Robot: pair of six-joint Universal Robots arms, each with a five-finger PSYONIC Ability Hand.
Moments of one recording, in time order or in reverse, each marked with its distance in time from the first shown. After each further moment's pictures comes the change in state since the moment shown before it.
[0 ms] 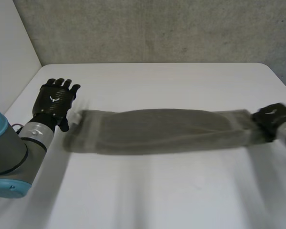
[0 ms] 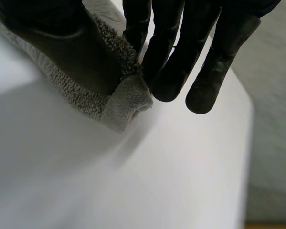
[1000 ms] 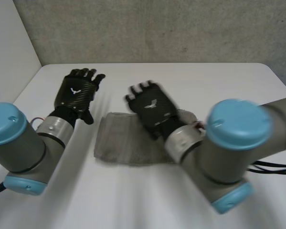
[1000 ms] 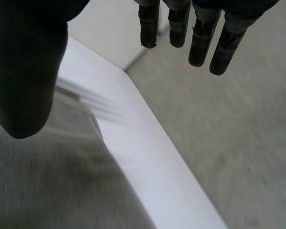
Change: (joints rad) left arm -0.158 -0.017 0.086 -0.002 0.000 -0.151; right arm 0.704 -0.027 -0.050 -0.320 -0.014 0.309; left_hand -0.001 0.000 0.000 0.000 0.000; right_hand -1.088 -1.062 -1.092 -1.075 -1.094
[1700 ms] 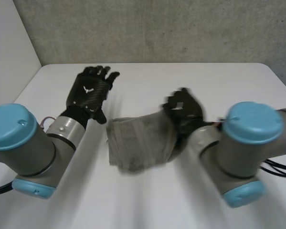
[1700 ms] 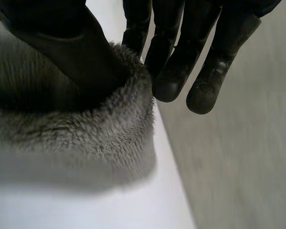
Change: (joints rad) left arm -0.074 0.026 0.022 -0.013 -0.017 -0.028; right arm -0.070 0.051 0.047 -0.067 0.064 -0.357; left_hand 0.000 0.000 0.000 0.000 0.000; right_hand 1.082 1.051 1.091 1.076 1.097
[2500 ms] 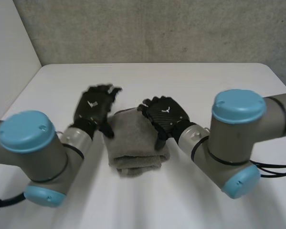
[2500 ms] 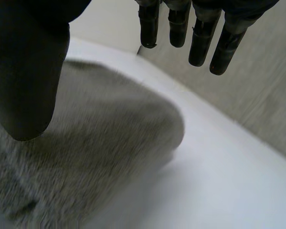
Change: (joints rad) left arm -0.061 -0.108 0.023 -0.074 -0.094 -0.183; right arm -0.008 0.107 -0.178 0.241 -0.152 0.629; left_hand -0.003 -0.002 -0.003 -0.003 0.000; right_hand -1.083 -1.053 -1.094 -1.079 -1.097
